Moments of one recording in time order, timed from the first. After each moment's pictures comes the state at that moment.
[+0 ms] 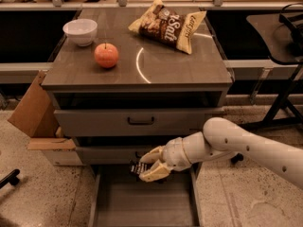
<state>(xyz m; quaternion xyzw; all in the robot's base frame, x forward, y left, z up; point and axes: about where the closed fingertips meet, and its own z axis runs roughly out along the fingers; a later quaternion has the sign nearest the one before) 0.459 0.009 0.608 -0.57 0.65 0.39 0.31</state>
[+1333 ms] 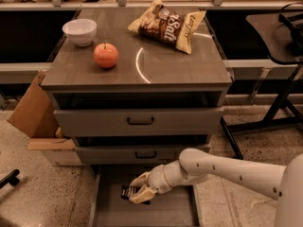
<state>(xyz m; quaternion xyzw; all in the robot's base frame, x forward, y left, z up) 0.451 0.056 0.433 -0.56 0.66 0.41 0.28</state>
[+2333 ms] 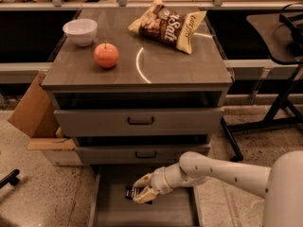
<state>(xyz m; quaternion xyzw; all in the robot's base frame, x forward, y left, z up) 0.468 0.048 0.389 -0.58 0.66 0.39 0.29</state>
